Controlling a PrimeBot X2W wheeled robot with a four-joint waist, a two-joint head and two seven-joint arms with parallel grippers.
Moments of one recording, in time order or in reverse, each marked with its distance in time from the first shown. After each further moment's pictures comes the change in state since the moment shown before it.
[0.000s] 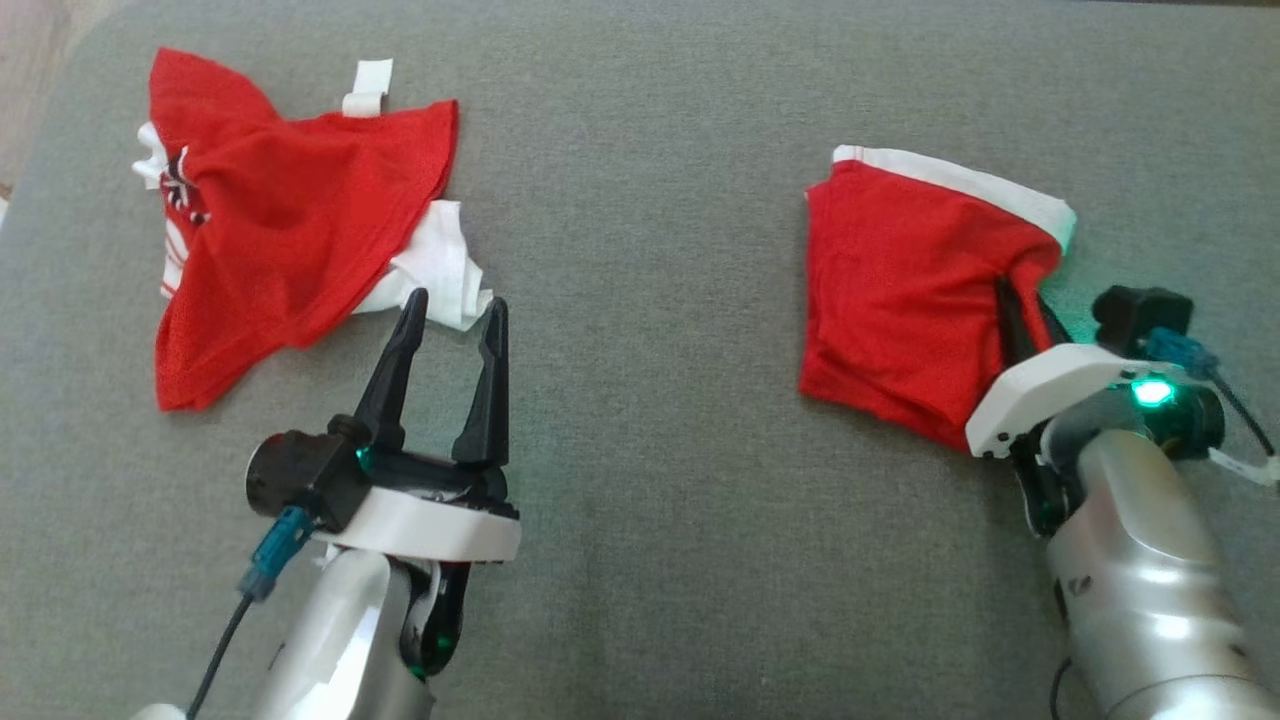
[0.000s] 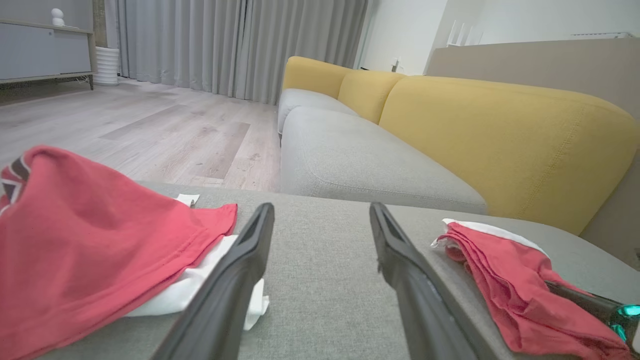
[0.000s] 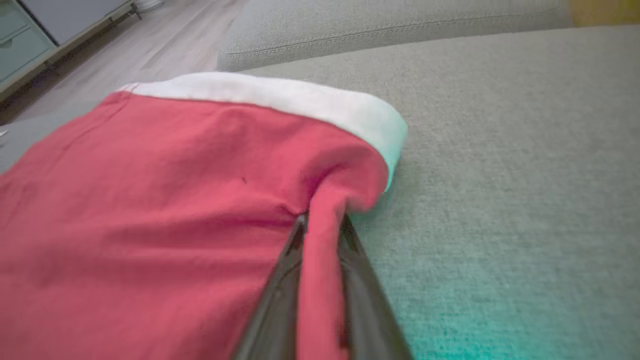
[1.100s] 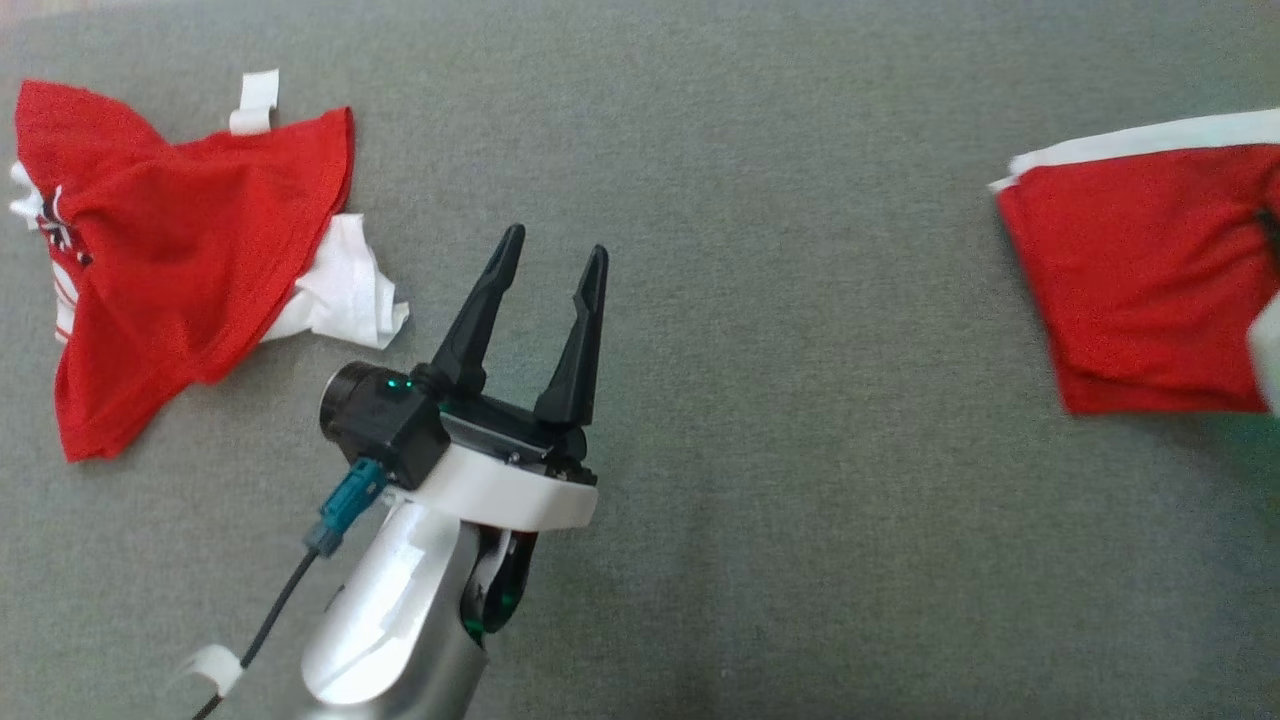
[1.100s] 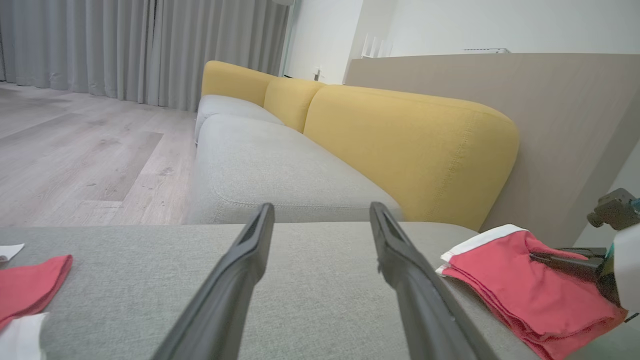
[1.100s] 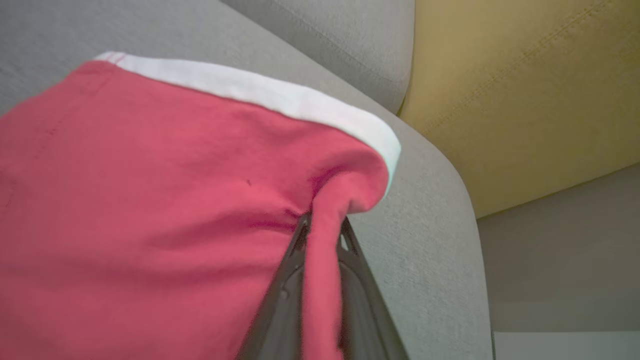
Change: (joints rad) left arm -0.110 0.000 -0.180 -0.038 -0.053 0.044 -0.002; right arm -0.011 -0.537 0.382 -0.234 -0.020 0.000 0.201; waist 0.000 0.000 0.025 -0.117
